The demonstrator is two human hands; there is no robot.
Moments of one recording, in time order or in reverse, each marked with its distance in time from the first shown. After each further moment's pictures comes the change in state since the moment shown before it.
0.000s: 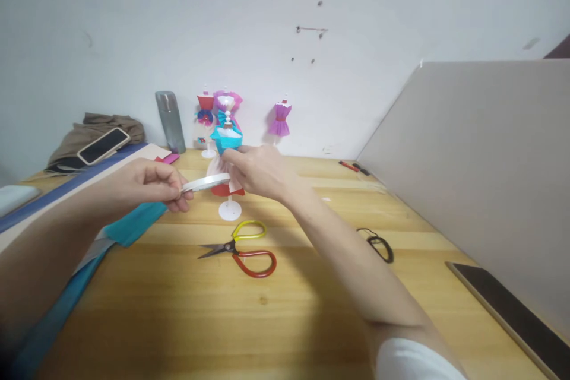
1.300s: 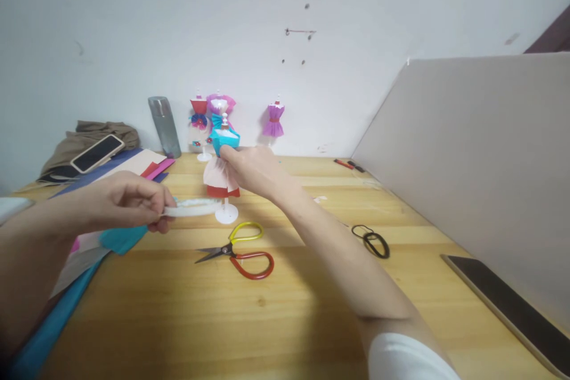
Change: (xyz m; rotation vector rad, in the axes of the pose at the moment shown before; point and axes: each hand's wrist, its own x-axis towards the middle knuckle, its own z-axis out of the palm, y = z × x) left_hand -0.013 0.006 -0.012 0.124 -0.191 -0.029; right_hand 0.008 -0.005 -0.007 -0.086 -0.152 0.194
